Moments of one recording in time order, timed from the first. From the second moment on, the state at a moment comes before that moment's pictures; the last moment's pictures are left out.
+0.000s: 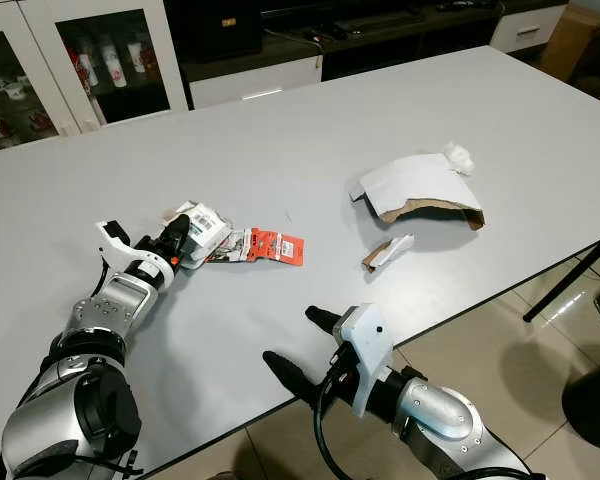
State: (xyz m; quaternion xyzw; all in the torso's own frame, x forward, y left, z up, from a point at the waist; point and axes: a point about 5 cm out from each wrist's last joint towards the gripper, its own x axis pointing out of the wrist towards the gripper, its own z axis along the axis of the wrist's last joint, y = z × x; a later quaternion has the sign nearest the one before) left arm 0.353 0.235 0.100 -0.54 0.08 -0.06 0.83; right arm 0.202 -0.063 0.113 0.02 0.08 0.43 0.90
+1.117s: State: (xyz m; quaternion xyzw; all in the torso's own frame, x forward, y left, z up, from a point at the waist) left arm 0.302 0.259 0.200 -0.28 -0.08 -0.12 0.95; right arm 0.310 -0.063 0.121 0.01 0.03 0.29 0.96
